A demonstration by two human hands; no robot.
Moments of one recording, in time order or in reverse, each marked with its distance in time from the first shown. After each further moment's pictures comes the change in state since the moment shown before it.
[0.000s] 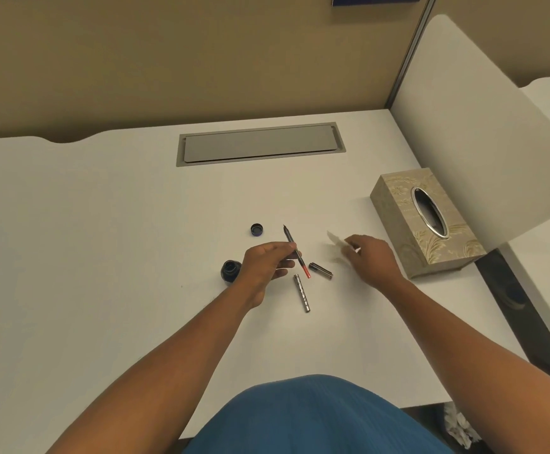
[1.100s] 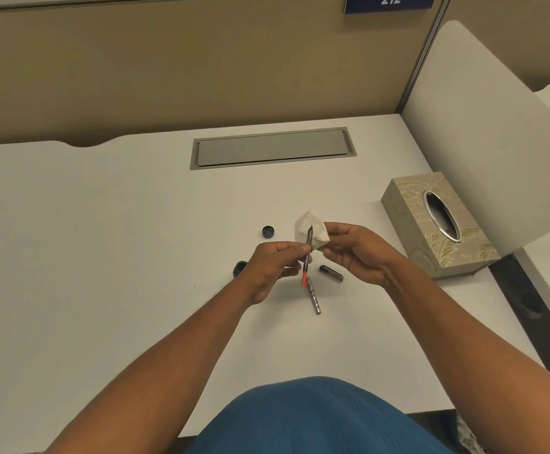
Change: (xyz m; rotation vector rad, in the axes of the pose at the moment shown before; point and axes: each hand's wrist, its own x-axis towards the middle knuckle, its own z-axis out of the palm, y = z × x) left_hand -0.011 0.015 -0.012 0.064 -0.186 0.072; right_hand -0.002 -0.084 -0.031 1.362 -0.573 0.256
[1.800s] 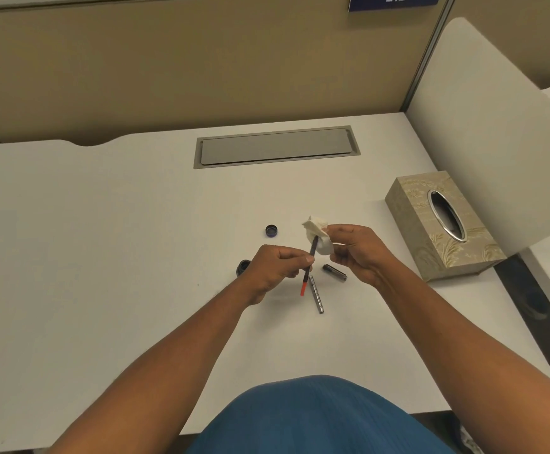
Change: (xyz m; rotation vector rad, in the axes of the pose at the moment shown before) left_hand 0.000 -0.007 -0.008 0.188 0.000 0.017; right_hand 0.004 0.008 0.012 -0.148 0.306 -0.030
